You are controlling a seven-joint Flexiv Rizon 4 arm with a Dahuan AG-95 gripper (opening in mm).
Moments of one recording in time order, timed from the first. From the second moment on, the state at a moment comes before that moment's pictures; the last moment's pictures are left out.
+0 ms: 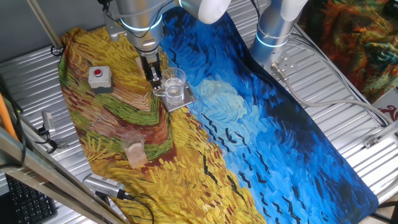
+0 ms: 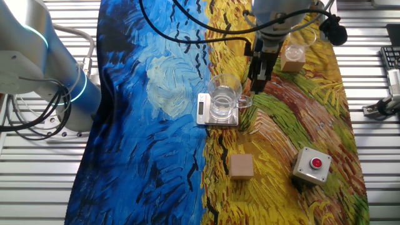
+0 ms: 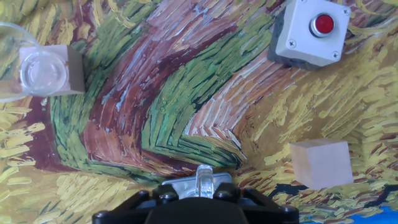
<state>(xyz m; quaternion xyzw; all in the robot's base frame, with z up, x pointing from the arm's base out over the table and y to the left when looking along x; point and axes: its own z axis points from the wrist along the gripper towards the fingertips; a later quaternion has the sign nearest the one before) 0.499 -0.003 0.171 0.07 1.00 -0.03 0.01</state>
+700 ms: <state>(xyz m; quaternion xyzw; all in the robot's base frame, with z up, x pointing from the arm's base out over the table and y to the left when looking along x) 0.504 -0.006 0.156 0.08 1.00 -0.03 0.00</state>
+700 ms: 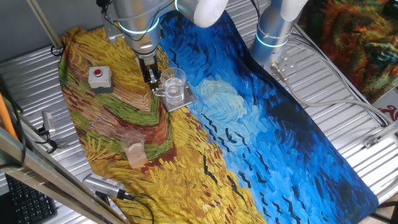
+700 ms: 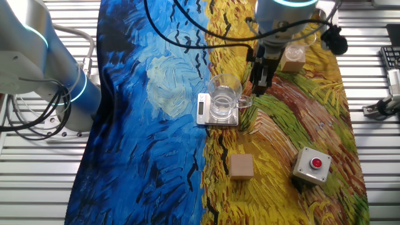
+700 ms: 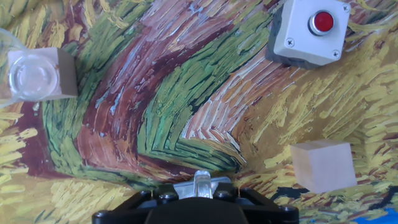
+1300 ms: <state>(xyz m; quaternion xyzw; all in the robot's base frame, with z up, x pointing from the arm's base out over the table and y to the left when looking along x) 0.509 -0.010 0.144 0.08 1.00 -0.03 0.00</state>
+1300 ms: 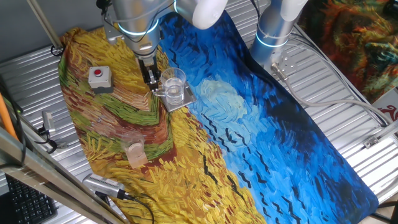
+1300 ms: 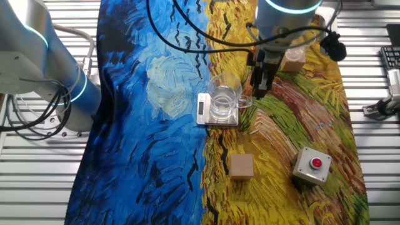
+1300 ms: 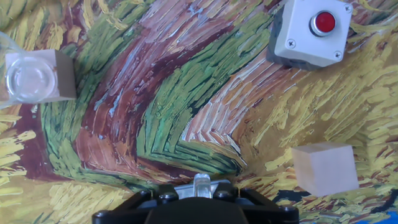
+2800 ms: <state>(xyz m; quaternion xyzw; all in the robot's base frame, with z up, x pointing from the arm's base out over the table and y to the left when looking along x) 0.500 -0.016 0.120 0.10 0.99 0.00 -0.01</state>
